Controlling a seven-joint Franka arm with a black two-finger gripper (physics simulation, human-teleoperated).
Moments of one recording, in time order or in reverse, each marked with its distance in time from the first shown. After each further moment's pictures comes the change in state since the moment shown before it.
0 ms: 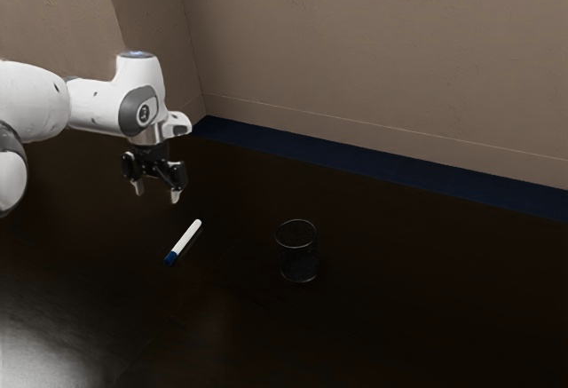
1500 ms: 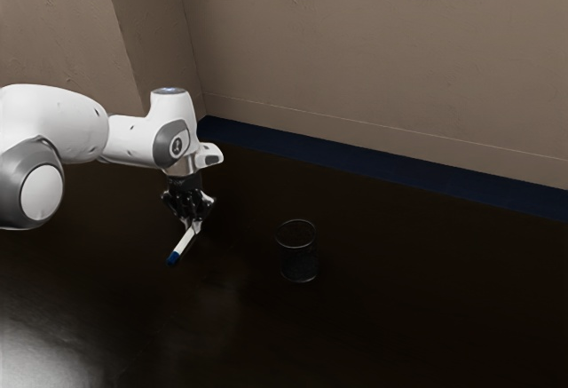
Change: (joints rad) arm 0.001 0.179 -0.076 0.066 -0.066 0.084 -0.038
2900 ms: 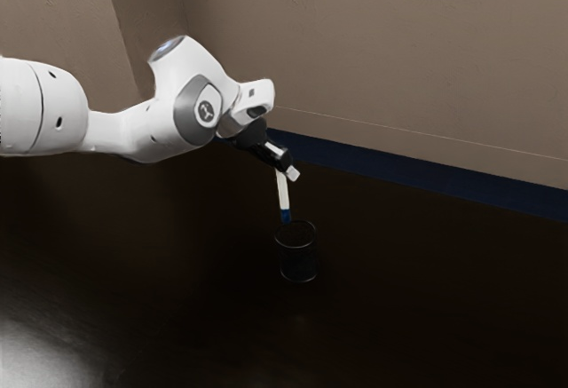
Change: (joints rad) arm -0.330 -0.436 0.005 -0.304 -0.468 0.369 0.525
